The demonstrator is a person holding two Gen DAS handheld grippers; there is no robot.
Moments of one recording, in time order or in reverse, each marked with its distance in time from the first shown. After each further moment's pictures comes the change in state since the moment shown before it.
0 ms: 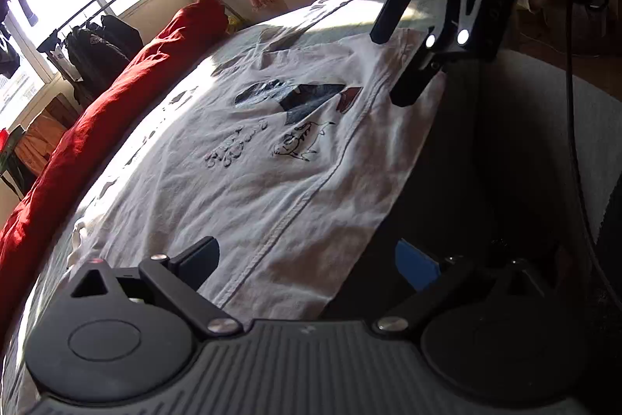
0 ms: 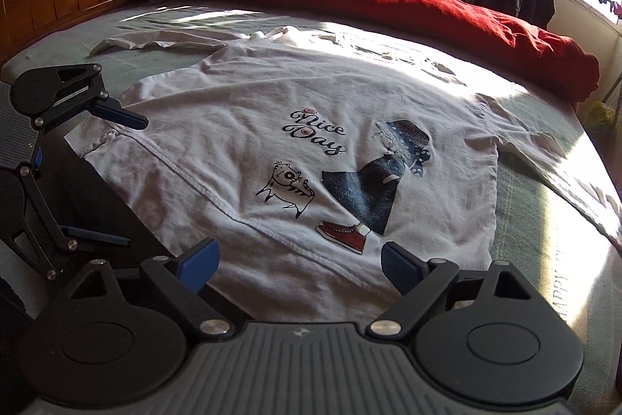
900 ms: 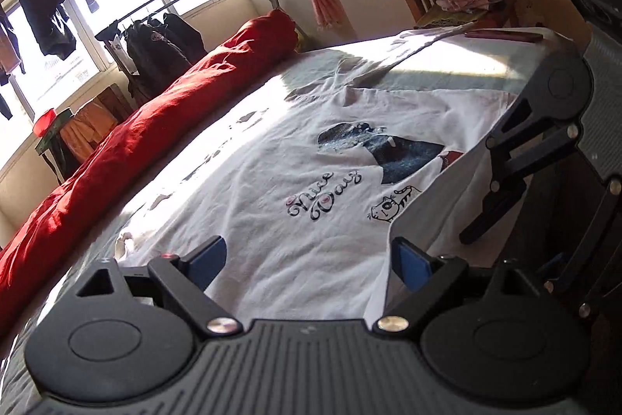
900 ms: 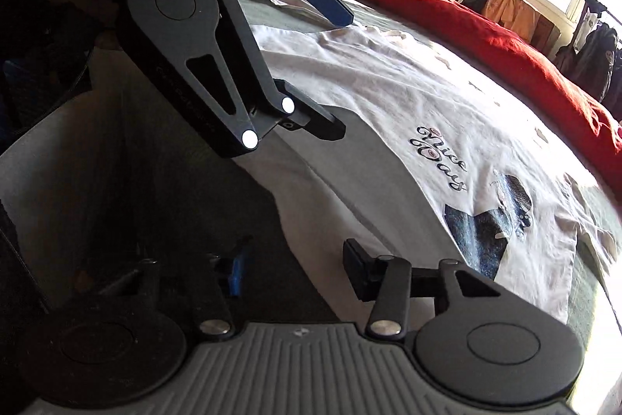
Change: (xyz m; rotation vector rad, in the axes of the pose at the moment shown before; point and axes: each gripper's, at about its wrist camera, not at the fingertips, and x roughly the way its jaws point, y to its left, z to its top) left arm 0.000 0.067 0.021 -0.227 -0.067 0.108; right arm 0.040 0.080 -0.004 -0.389 0.019 0.081
